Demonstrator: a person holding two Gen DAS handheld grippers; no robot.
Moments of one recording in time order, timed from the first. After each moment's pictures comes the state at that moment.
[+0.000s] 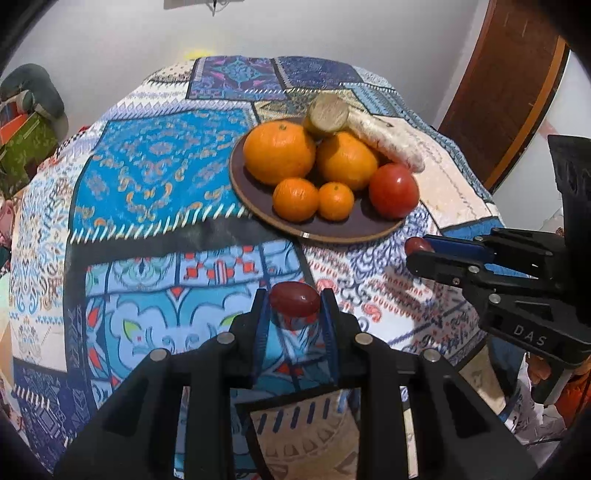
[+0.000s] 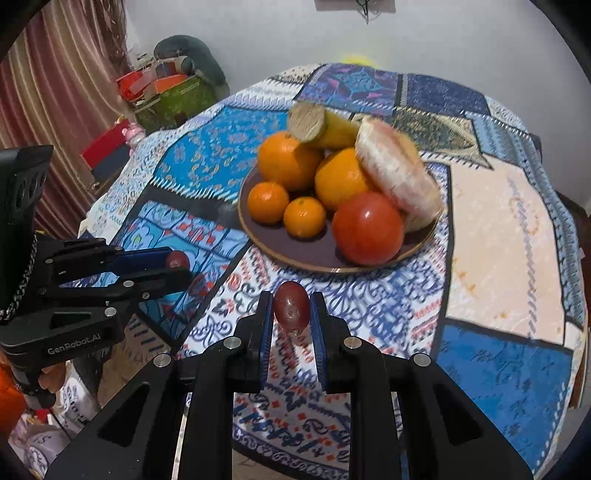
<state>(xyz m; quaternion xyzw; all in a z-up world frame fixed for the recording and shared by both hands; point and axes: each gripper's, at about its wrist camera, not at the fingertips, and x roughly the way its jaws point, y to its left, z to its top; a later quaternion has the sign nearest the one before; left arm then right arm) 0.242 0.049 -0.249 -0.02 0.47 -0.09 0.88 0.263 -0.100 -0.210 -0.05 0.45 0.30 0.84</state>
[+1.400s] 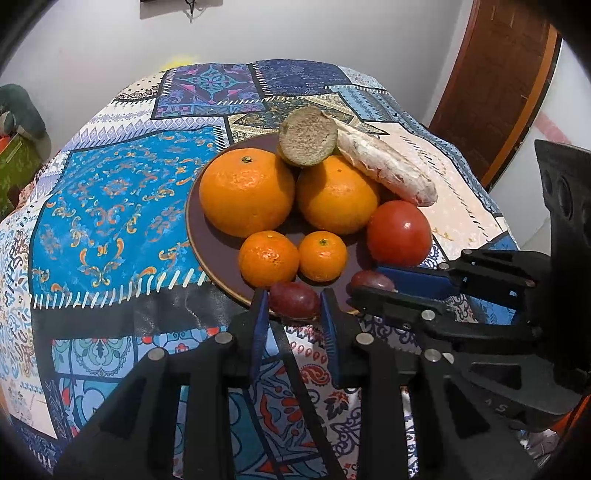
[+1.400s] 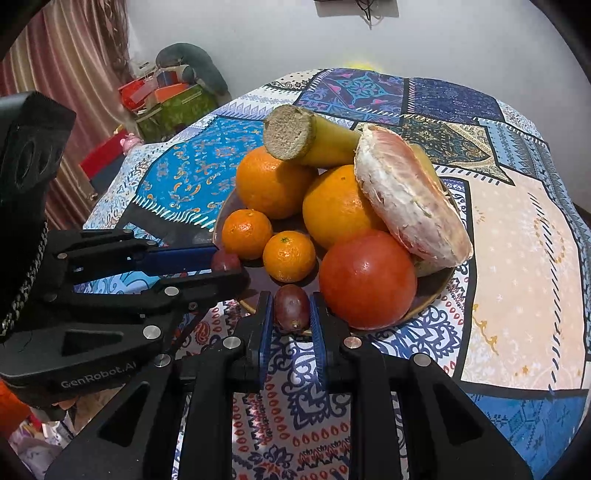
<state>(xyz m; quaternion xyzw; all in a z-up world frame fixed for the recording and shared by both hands) 0.304 0.030 -0.265 -0.01 0.46 -0.11 0.88 0.302 -0.084 -0.231 -0.04 0.43 0.32 0.84</state>
